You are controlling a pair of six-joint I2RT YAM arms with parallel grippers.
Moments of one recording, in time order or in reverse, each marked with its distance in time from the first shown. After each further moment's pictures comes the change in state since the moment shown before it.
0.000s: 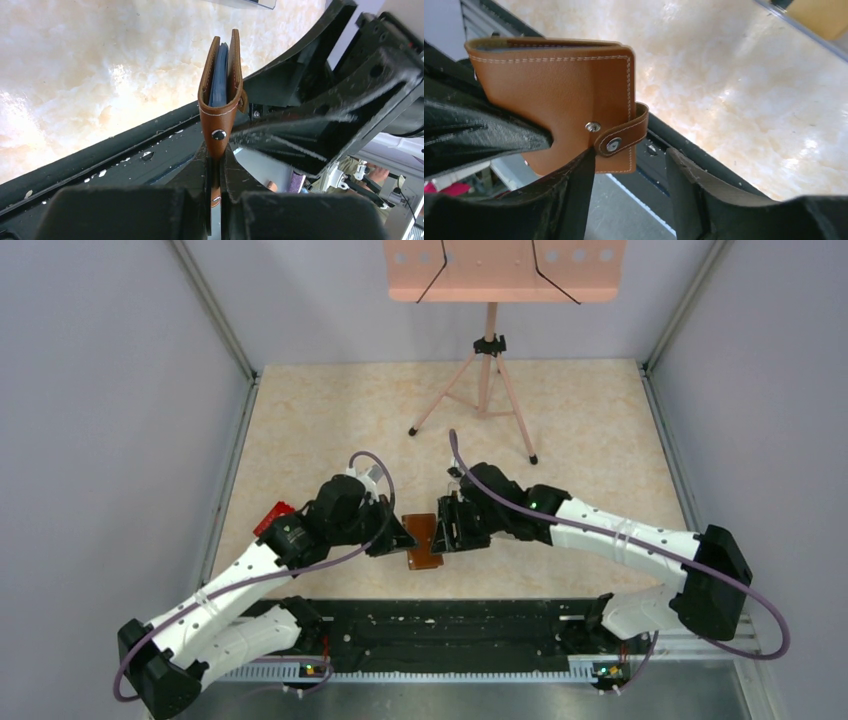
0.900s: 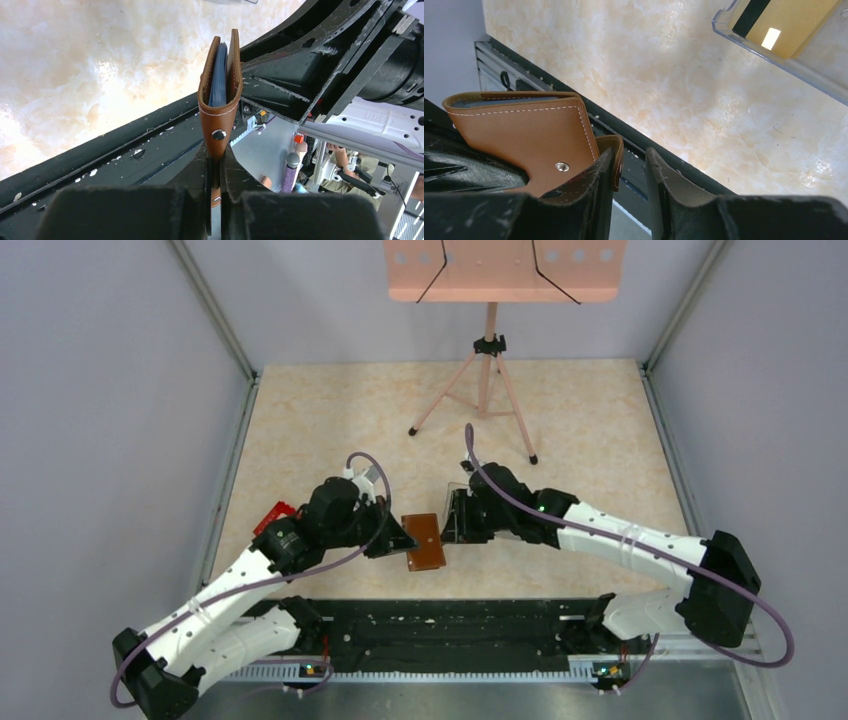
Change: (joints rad) left arm -0.001 -0.048 -0.013 0.008 0.025 -0.008; right arm -0.020 -0.023 -0.034 0.054 0.124 0.057
